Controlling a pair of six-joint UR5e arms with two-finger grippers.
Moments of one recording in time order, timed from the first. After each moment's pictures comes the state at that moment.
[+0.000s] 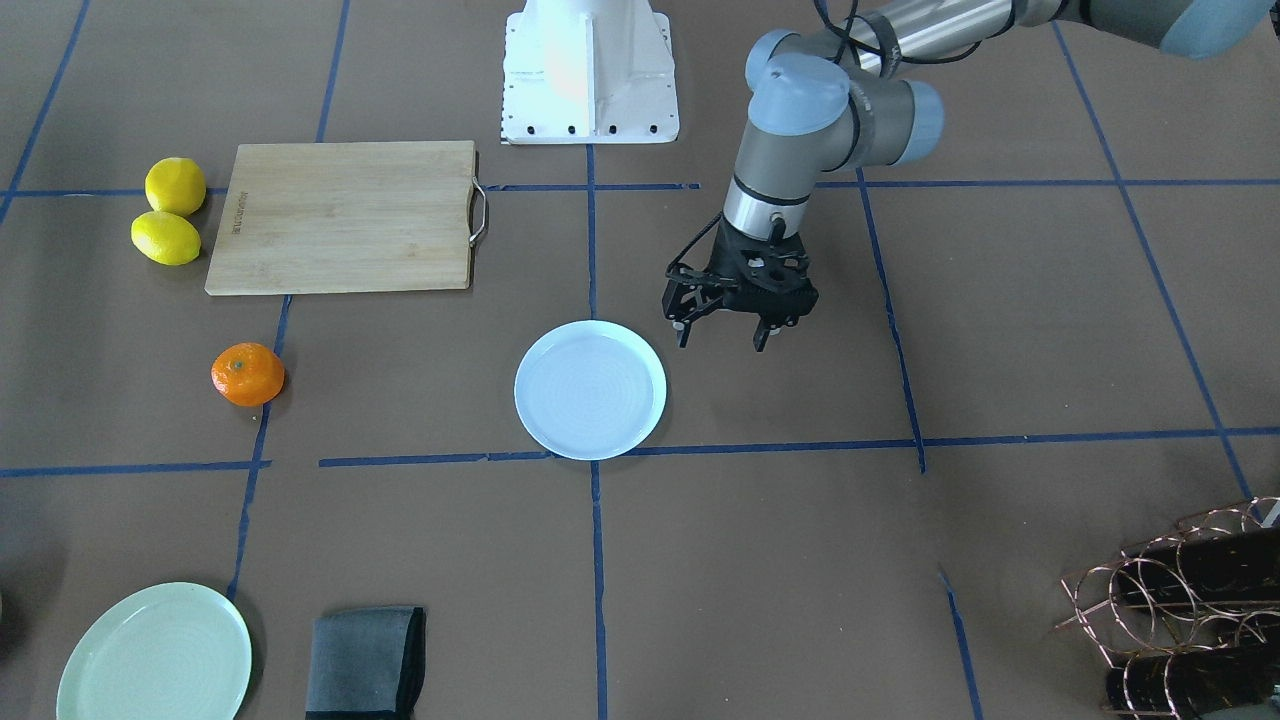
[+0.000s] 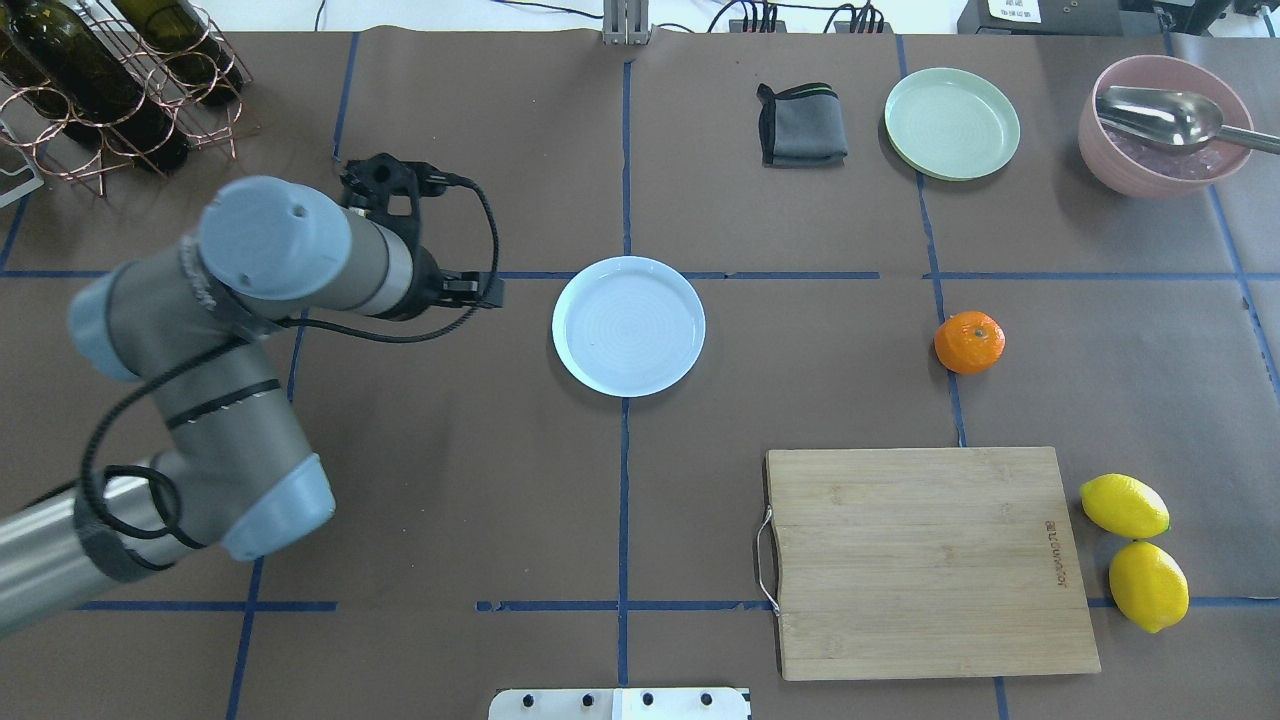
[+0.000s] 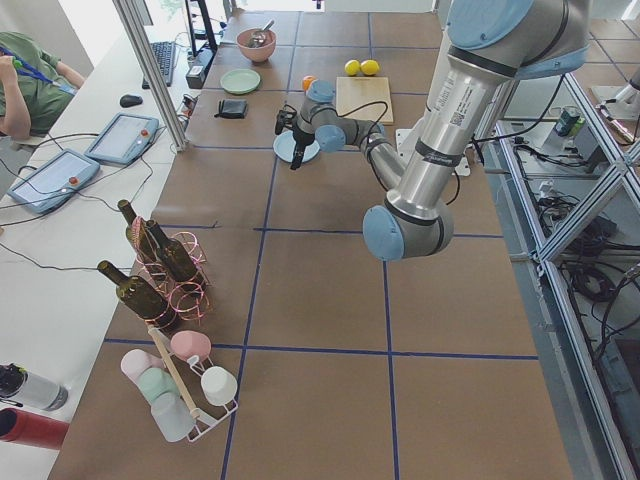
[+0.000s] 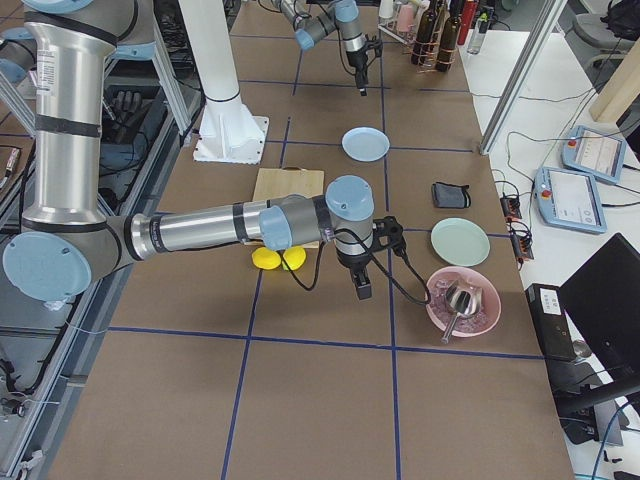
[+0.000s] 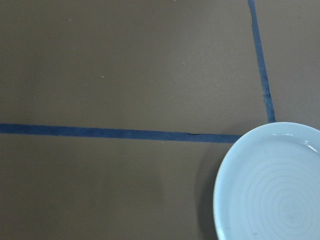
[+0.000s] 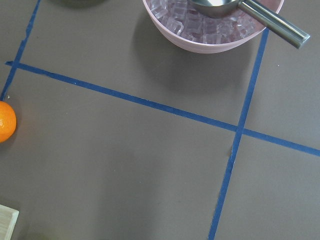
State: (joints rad) left arm -0.69 -2.01 -1.83 -1.79 -1.77 -0.98; right arm 1.48 -1.69 1.87 -1.48 2.36 -0.02
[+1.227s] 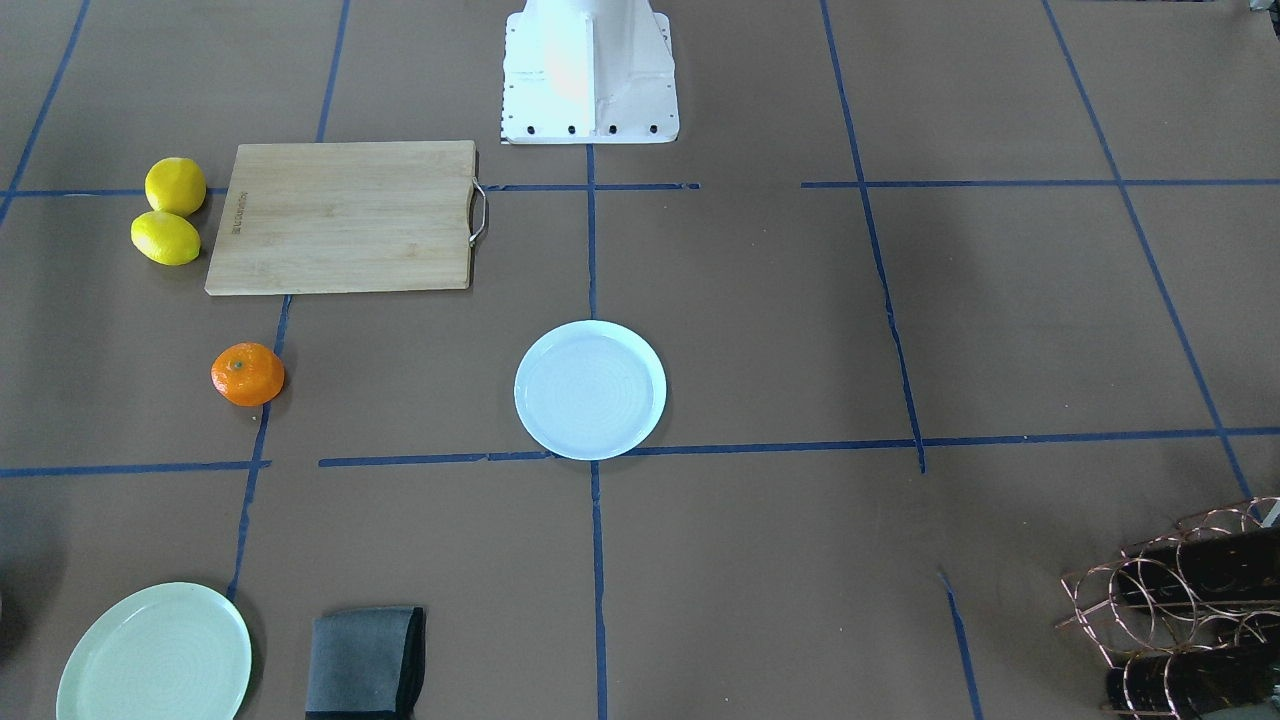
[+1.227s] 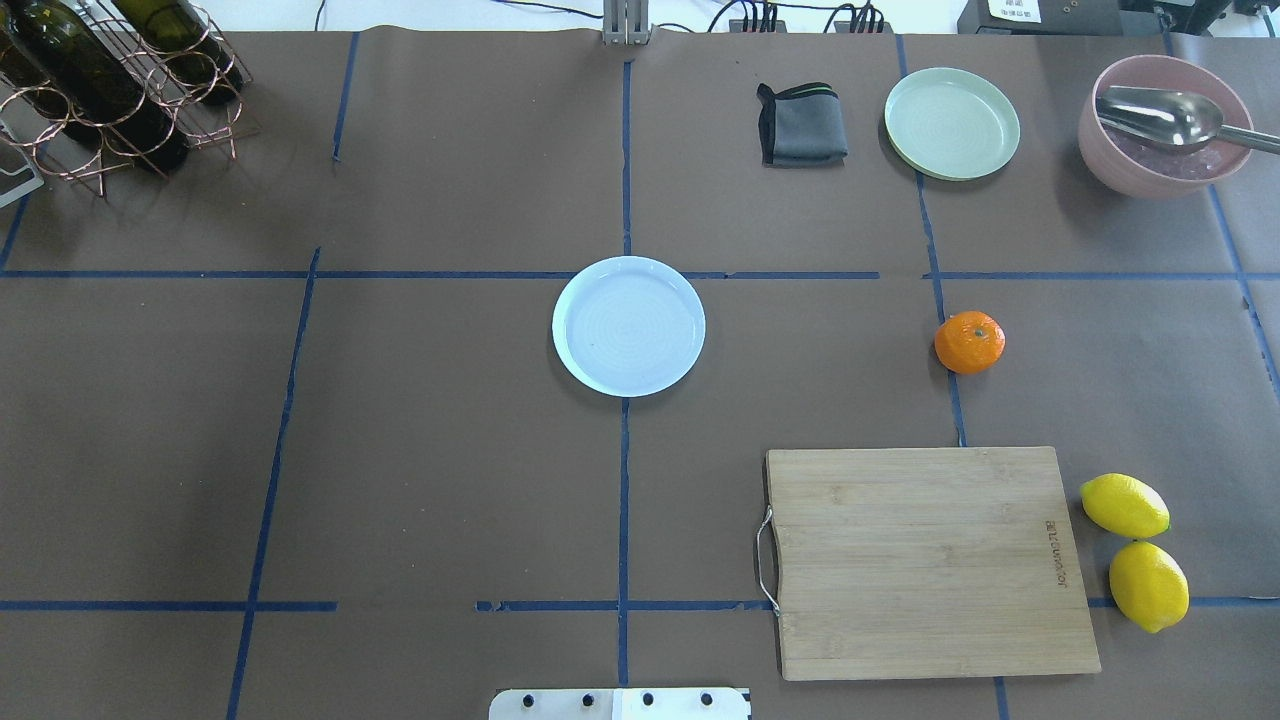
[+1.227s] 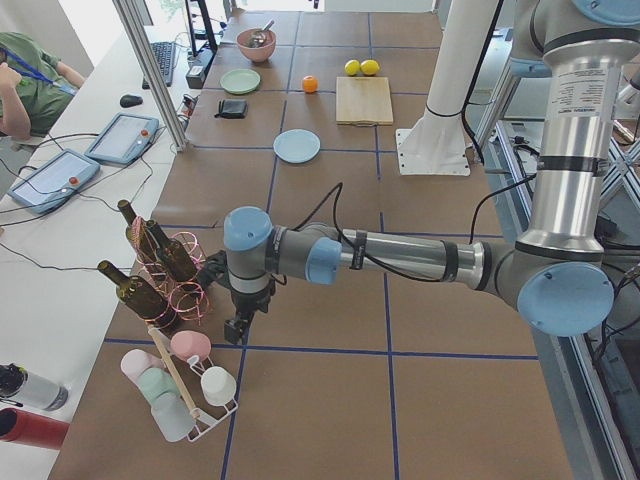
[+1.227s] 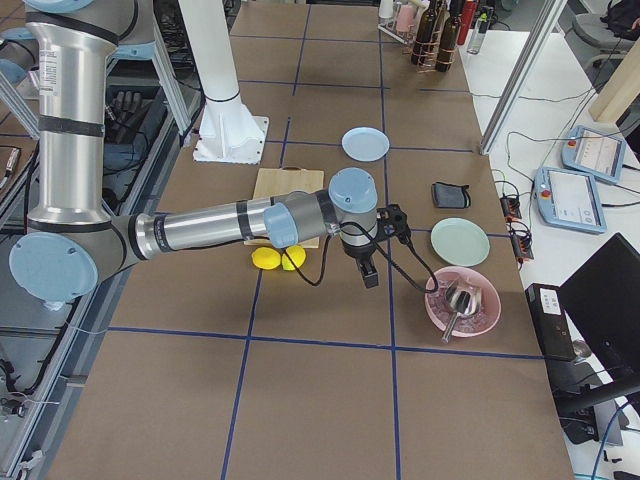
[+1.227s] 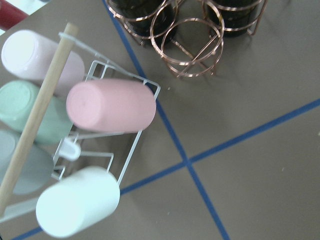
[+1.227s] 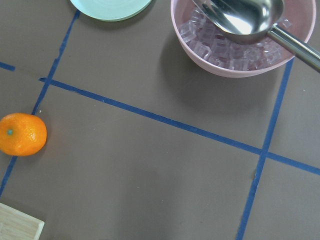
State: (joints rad) left arm -1.53 -1.57 -1.61 -1.65 -2.22 0.29; right arm 1.46 -1.66 1.87 -1.43 2.42 0.00
